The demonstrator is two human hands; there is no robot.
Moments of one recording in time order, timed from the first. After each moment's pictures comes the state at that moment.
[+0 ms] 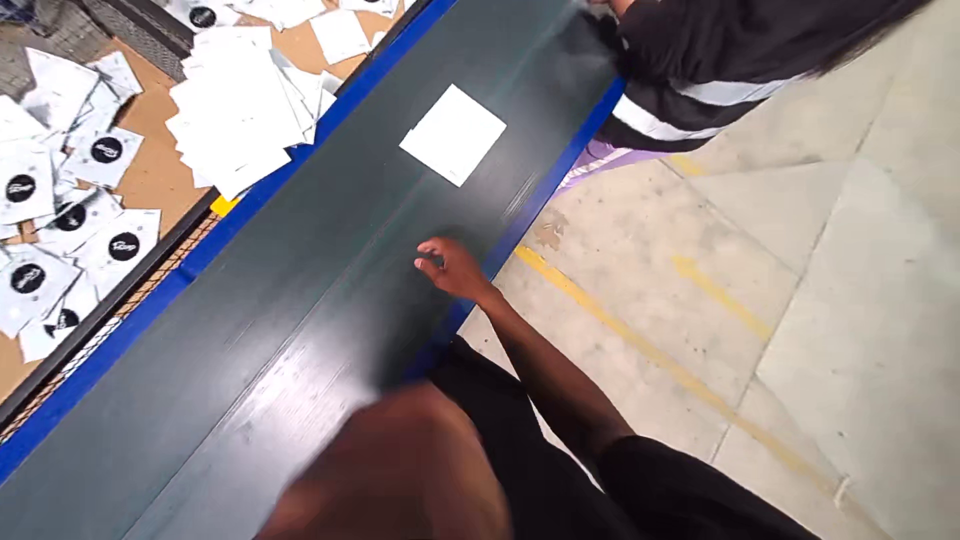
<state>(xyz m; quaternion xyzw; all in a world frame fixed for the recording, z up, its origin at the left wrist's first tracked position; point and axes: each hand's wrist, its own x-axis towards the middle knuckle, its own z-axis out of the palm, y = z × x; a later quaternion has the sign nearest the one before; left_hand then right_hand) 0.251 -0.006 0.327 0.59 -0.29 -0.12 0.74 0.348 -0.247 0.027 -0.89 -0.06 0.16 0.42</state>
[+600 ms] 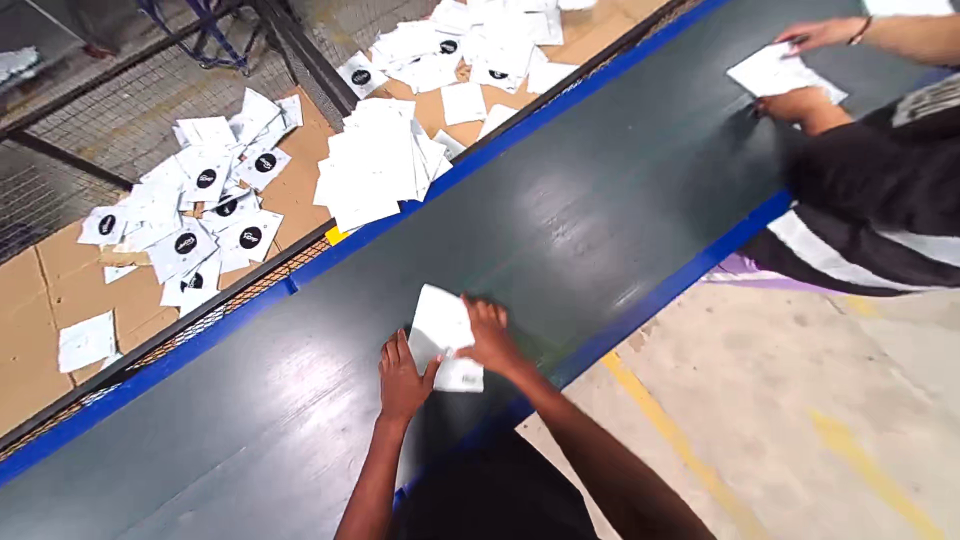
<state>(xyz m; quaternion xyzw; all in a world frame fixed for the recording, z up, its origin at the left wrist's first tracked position) 0.277 0.024 -0.007 0.94 0.19 -0.11 0.26 0.391 -0.180 -0.008 -0.93 -0.18 0.22 0.22</state>
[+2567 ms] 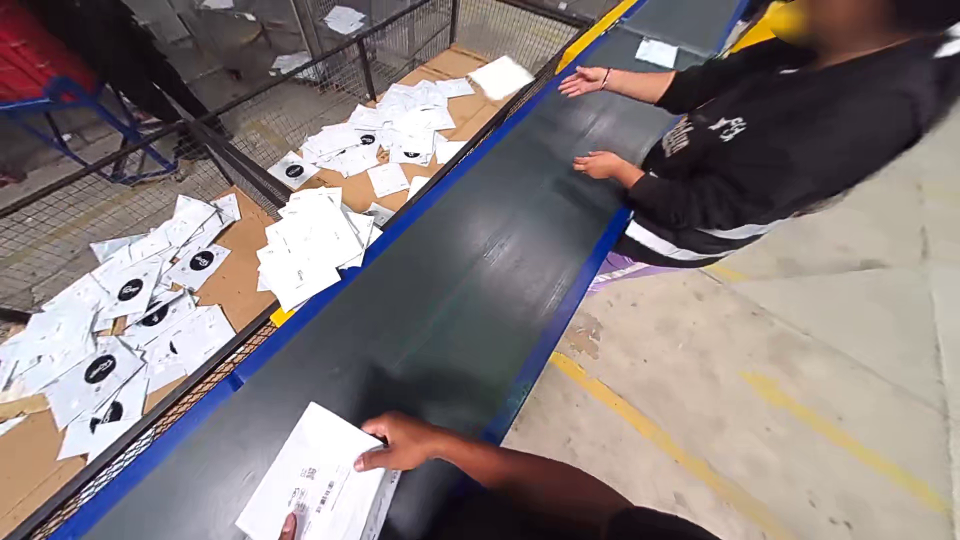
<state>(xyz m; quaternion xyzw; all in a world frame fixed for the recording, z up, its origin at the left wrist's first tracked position) 0.158 0.108 0.080 0.49 0.30 0.10 0.81 0.337 -0.106 0.055 -0.65 -0.30 0.40 0.57</state>
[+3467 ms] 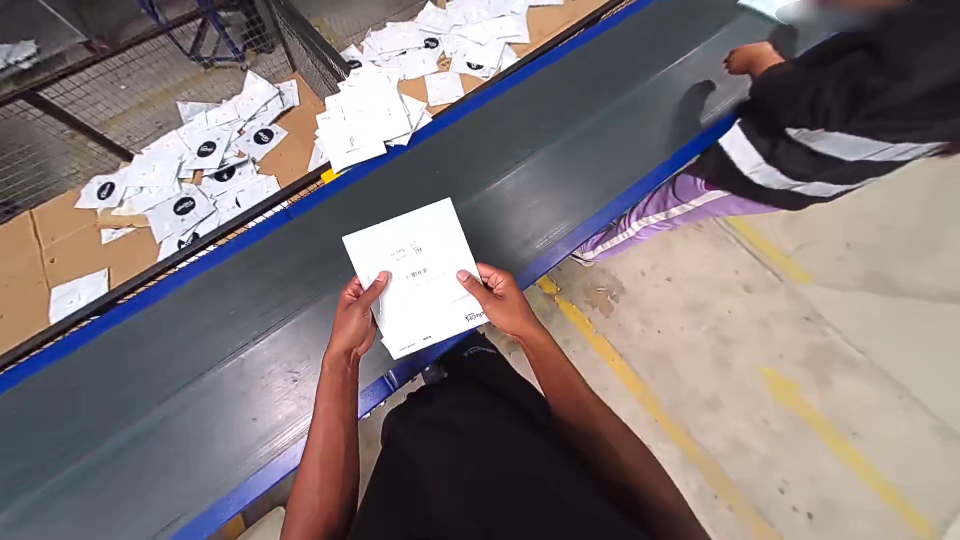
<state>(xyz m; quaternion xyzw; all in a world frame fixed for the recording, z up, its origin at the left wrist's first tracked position) 0.172 0.031 0.134 0.51 0.15 0.01 0.85 0.229 -0.224 0.132 -0.67 -0.10 0.18 0.71</state>
